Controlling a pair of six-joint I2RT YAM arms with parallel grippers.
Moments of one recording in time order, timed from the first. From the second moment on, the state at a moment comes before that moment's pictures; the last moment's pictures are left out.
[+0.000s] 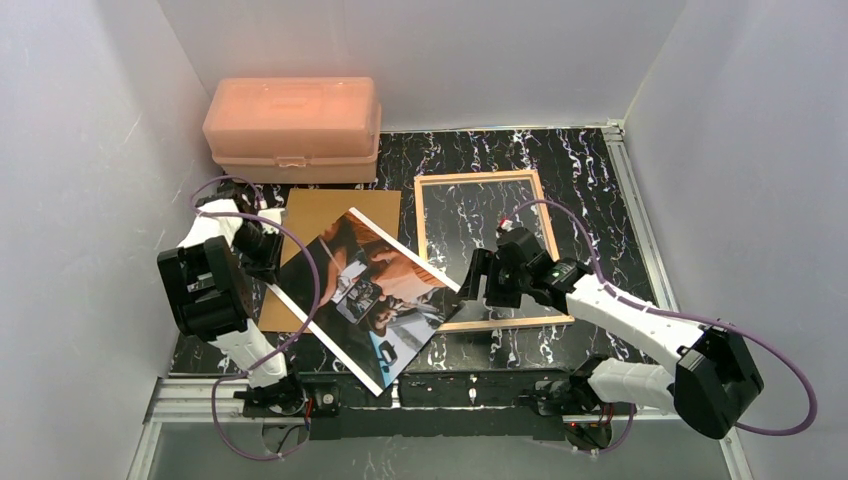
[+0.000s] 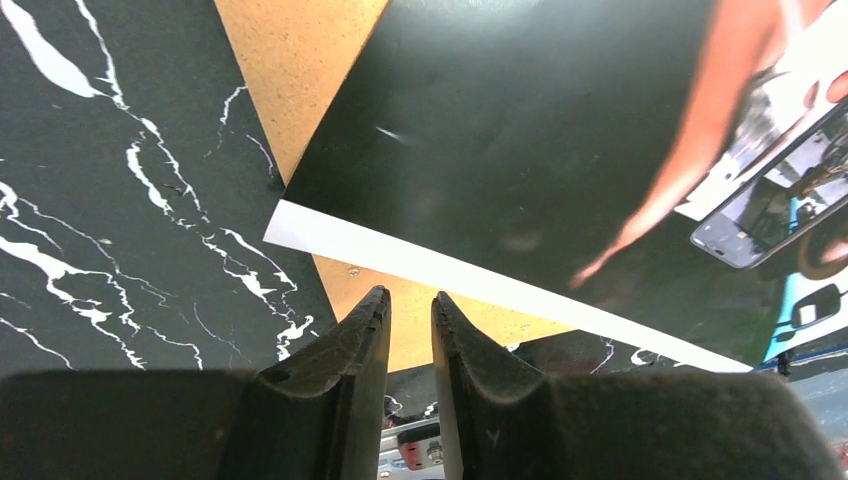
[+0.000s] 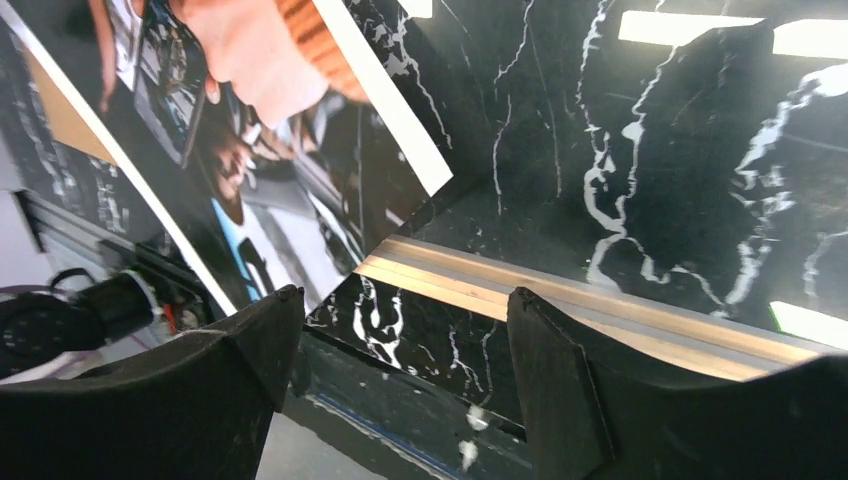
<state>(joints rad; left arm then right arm) 0.31 1.71 1.20 -1.05 0.21 0.45 0.76 1.15 0.74 -0.47 -0.12 0.81</state>
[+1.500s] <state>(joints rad) 0.29 1.73 1.12 -0.95 0.16 0.47 0.71 1.28 0.48 0.08 -0.30 1.02</state>
